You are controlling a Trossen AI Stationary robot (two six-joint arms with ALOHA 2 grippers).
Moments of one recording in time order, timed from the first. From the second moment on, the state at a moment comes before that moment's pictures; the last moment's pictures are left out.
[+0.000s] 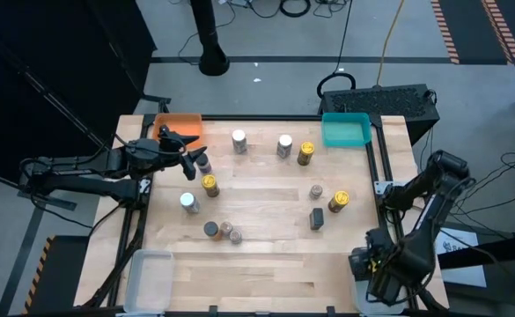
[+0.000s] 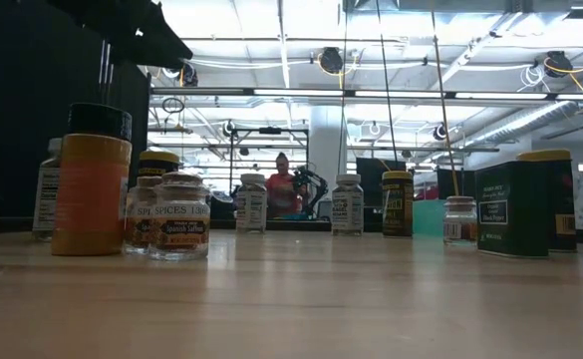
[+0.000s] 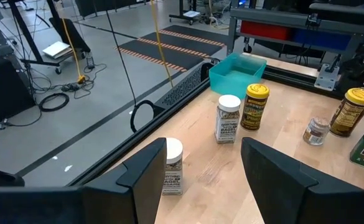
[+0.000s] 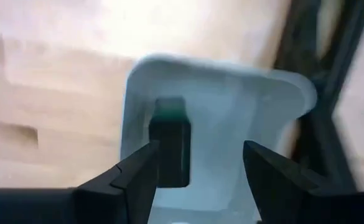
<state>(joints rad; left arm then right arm) 0.10 0.73 0.68 -0.26 -0.47 -0.15 1.03 1.52 1.27 -1.38 -0.01 2.46</state>
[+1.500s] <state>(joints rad) 0.28 1.58 1.21 0.06 0.10 0.22 0.41 1.20 1.35 -1.27 0.92 0.88</state>
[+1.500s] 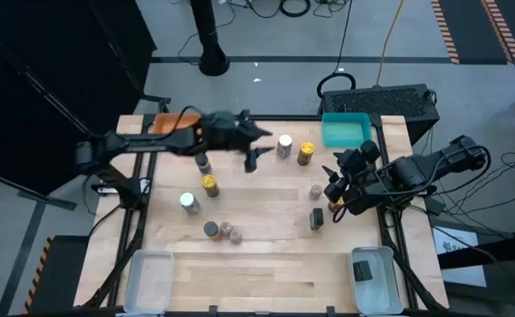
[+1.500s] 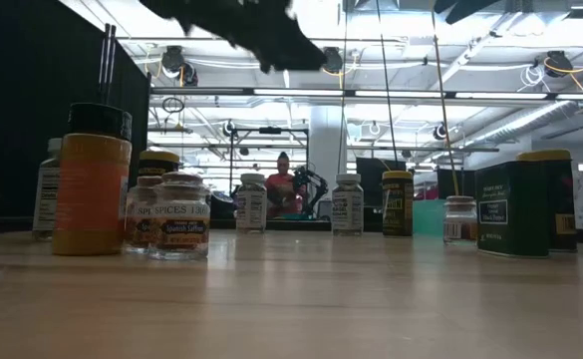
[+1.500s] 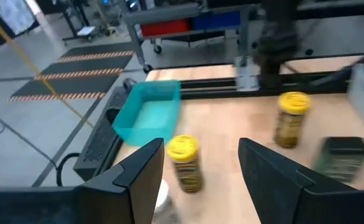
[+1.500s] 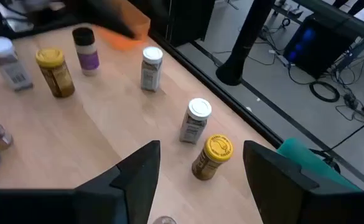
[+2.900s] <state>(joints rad) 0.39 2.07 1.50 0.01 0.03 0.11 0.37 1.14 1.35 -1.33 0.91 0.84</state>
